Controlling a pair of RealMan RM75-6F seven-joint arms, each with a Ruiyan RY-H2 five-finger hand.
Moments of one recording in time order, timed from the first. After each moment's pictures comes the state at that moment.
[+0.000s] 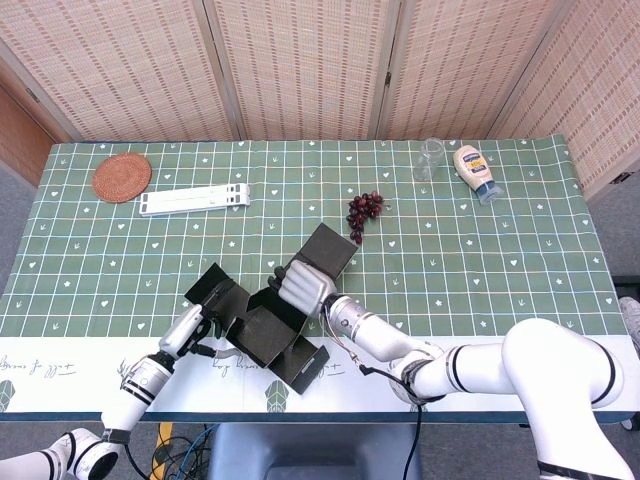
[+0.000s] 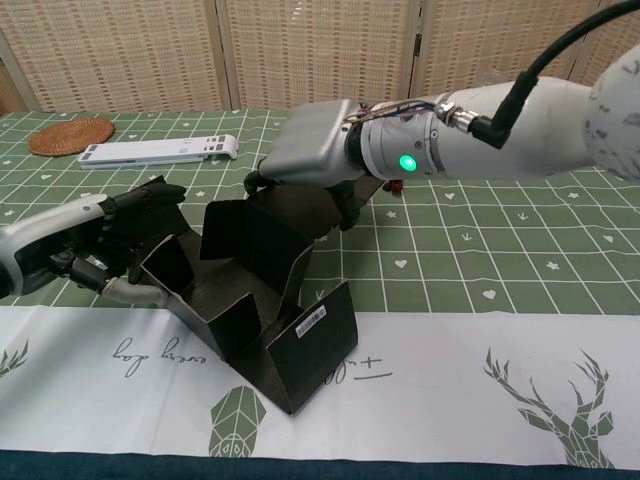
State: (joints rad) left arm -0.53 -1.58 -0.02 -1.28 1.52 1.09 -0.78; right arm 1.36 -1.53 0.00 -1.50 -0.83 0.75 -1.00
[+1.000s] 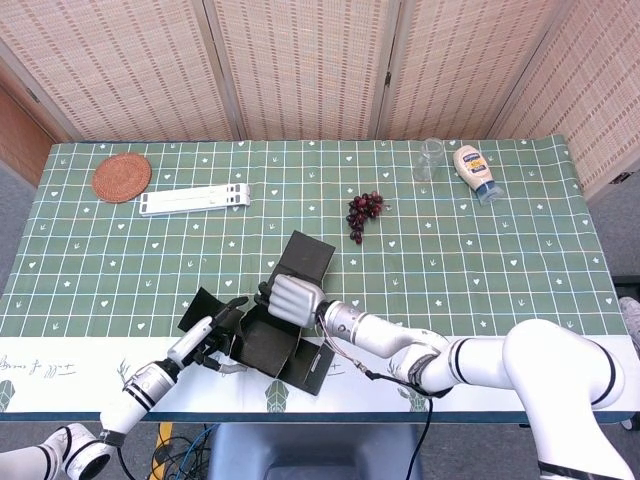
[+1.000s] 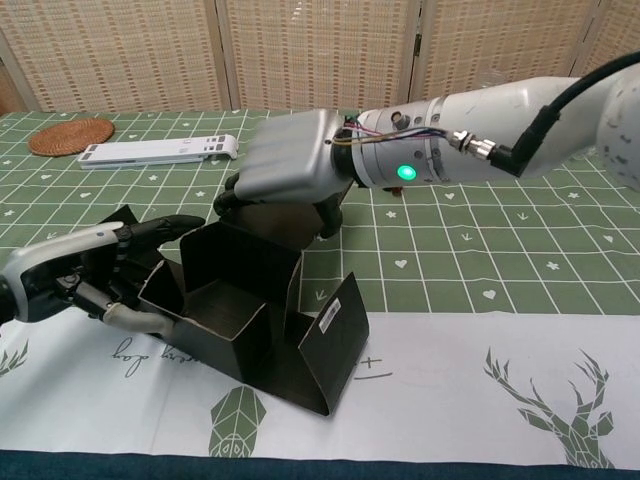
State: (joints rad) left arm -0.58 -1.56 0.06 -1.25 1.62 1.05 -1.06; right arm 1.35 -1.54 -0.01 -1.40 -1.22 0.68 -0.77
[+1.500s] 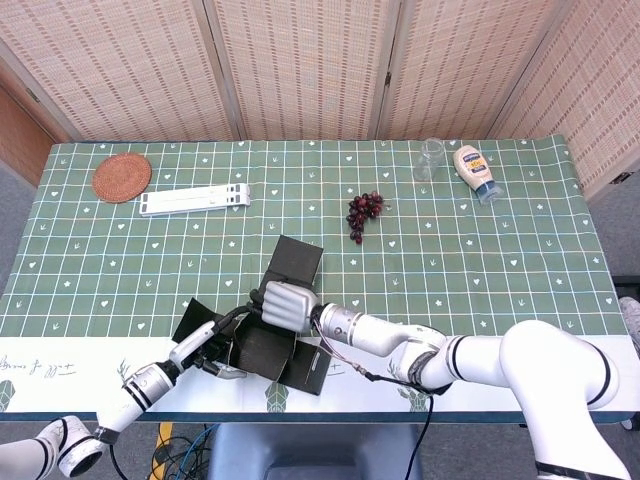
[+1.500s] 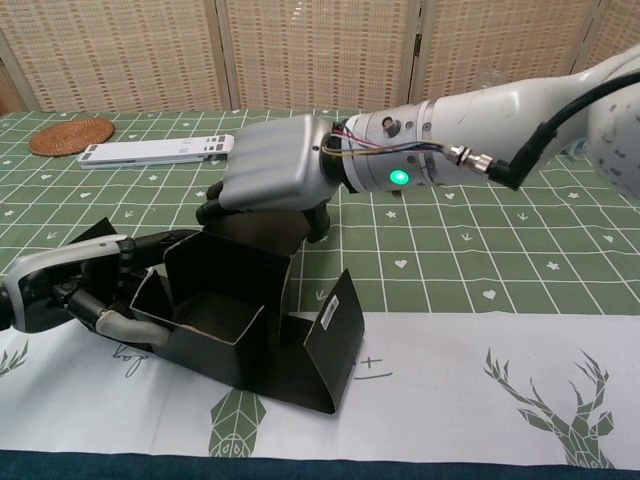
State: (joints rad) left arm -0.63 -1.55 0.13 -1.20 1.69 1.06 -1.29; right arm 1.35 -1.56 0.00 -1.35 -1.40 0.67 -0.66
